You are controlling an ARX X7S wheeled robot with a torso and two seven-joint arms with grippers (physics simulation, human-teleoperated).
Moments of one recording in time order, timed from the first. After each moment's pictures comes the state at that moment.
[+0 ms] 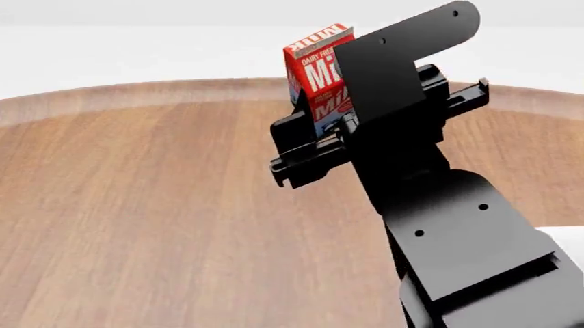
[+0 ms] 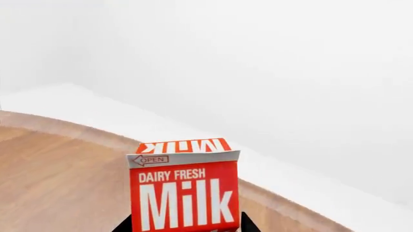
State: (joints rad) left arm -0.77 -1.03 -0.55 0.94 -1.90 -1.03 -1.12; right arm 0.98 0.30 -0.29 -0.33 0.39 1.19 0.05
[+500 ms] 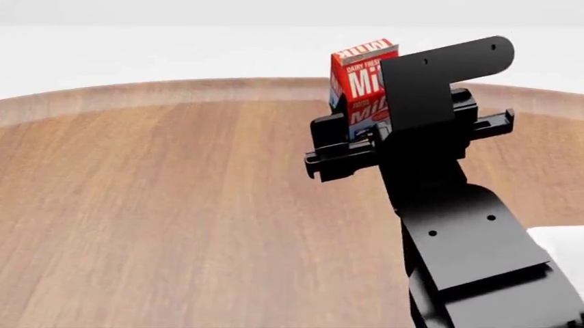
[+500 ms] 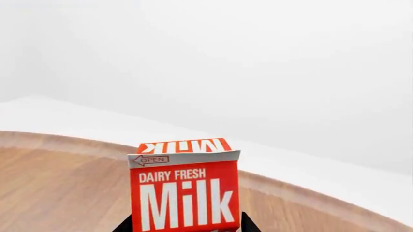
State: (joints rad) left arm -0.77 -1.03 -0.54 0.94 -1.89 -1.04 -1.12; right arm 0.90 0.28 -0.24 -0.14 0.33 0.97 0.09
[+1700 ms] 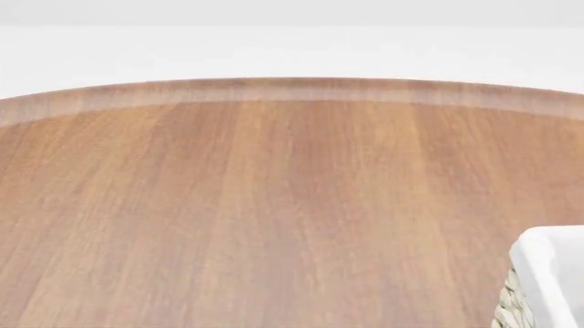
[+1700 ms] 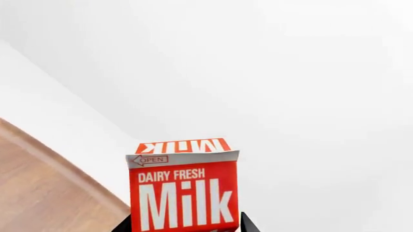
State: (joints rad) left arm -0.74 -1.03 -0.57 0.95 -1.89 -1.05 -1.11; right arm 2.26 0.78 -0.82 0.25 0.05 1.17 -1.03
